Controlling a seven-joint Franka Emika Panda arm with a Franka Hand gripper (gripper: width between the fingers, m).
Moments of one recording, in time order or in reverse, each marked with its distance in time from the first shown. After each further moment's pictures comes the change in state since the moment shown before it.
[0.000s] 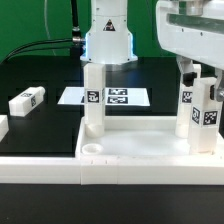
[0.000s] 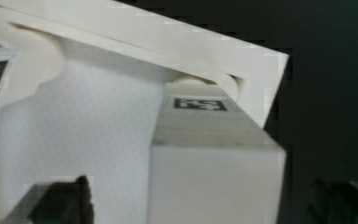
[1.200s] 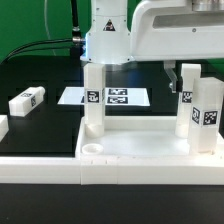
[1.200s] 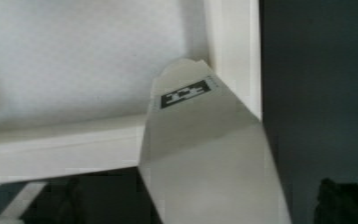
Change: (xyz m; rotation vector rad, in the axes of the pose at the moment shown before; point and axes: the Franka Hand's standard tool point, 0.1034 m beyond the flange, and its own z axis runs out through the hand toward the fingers) arm -0.002 -0.009 -0.004 -0.019 0.027 -1.186
